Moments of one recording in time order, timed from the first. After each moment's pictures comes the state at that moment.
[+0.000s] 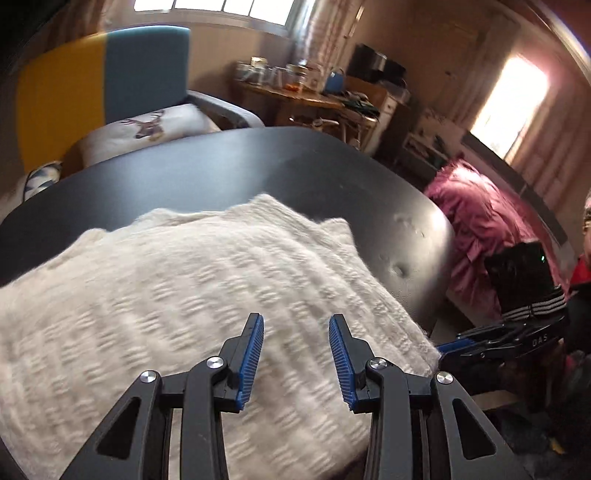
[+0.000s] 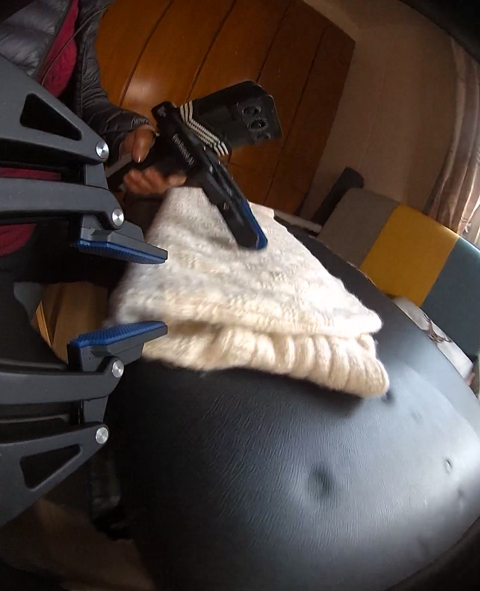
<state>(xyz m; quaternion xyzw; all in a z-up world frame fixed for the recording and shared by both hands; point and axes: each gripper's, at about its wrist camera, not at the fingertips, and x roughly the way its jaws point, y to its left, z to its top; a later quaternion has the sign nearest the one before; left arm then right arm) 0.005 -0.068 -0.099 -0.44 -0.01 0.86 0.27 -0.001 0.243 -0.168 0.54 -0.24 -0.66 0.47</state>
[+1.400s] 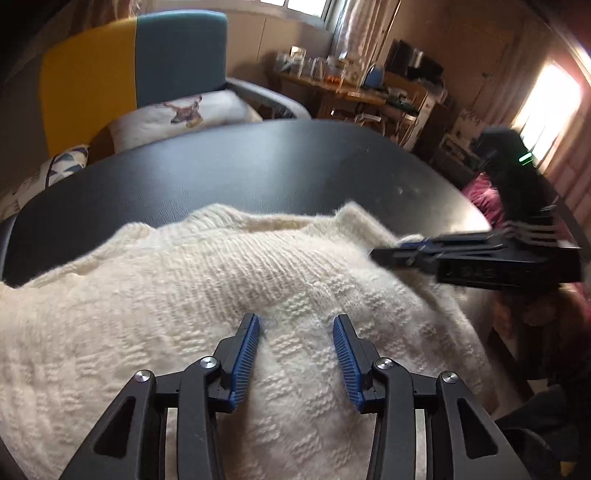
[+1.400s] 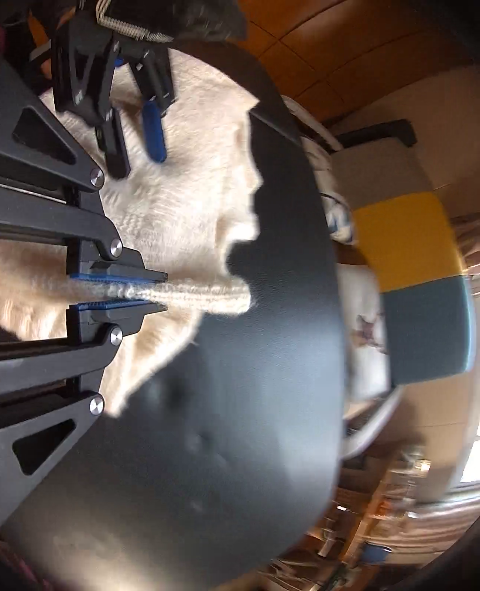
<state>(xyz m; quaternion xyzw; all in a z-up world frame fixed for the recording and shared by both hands) -0.039 -0.106 -0.122 -0.46 -0.04 0.86 0.20 -0.092 0.135 -0.085 0.46 0.07 -0.83 0.31</state>
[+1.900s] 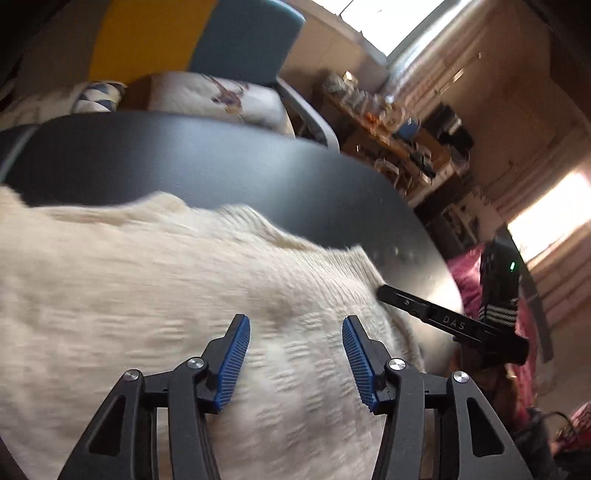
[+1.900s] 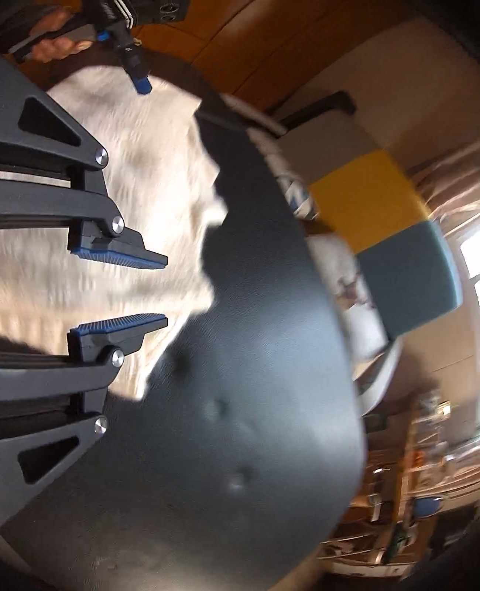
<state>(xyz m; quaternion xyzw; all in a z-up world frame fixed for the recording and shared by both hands) -0.019 -0.191 -0.089 -0.43 -0.22 0.86 0.16 -0.093 0.169 -0.073 0.45 -0.06 -0.84 0.30</state>
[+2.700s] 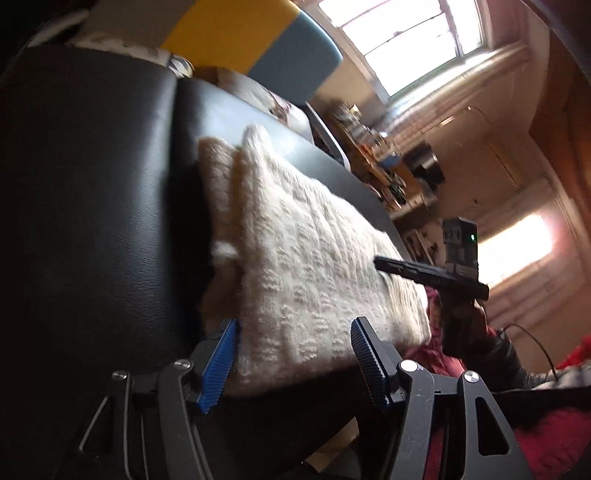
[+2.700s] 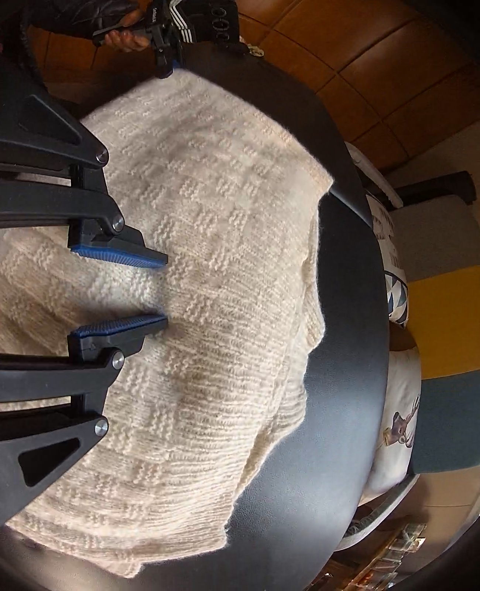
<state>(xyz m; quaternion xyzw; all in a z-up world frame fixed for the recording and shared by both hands) 0.125 -0.397 -0.154 -0.43 -0.31 0.81 0.24 -0.023 0.002 -0.115 0.51 0.12 -0.76 0.39</state>
